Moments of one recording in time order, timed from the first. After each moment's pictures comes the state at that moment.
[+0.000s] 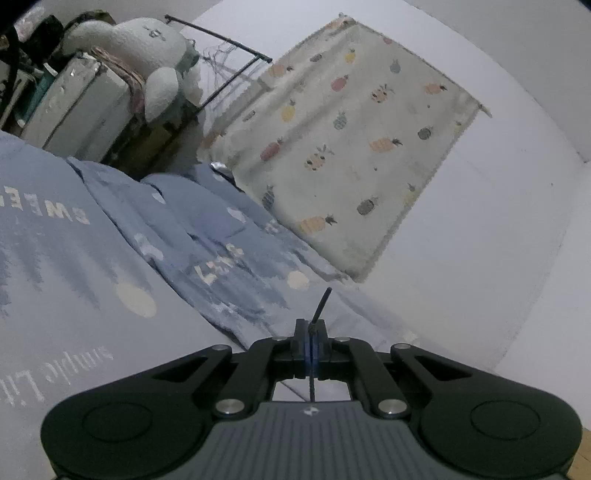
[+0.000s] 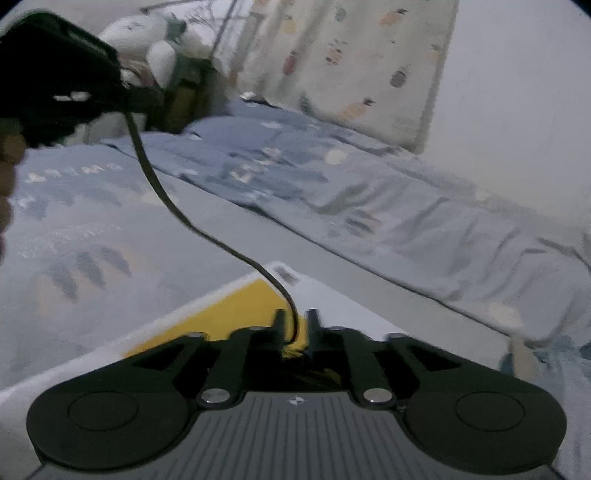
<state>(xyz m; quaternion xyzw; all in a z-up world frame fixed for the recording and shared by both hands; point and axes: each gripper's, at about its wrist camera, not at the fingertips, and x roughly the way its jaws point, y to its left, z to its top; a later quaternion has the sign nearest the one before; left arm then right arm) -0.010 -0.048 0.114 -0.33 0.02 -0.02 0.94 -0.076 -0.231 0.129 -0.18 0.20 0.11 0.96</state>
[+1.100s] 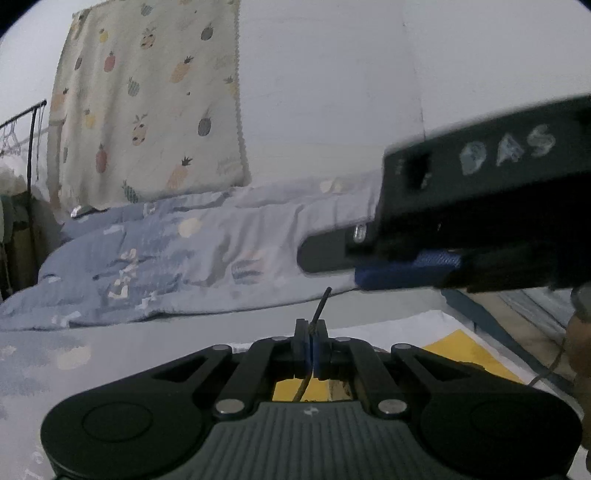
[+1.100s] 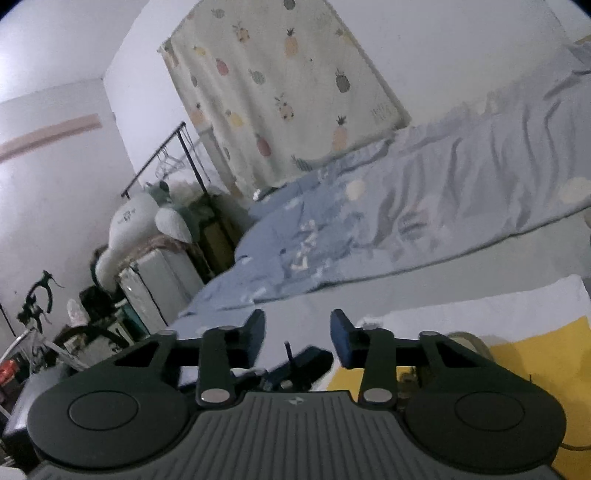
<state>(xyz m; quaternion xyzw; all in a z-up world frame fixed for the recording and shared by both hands) -0.024 -0.215 0.083 0.07 0.11 -0.19 0.97 -0.075 -0.324 0.180 0.20 0.17 0.20 0.94</state>
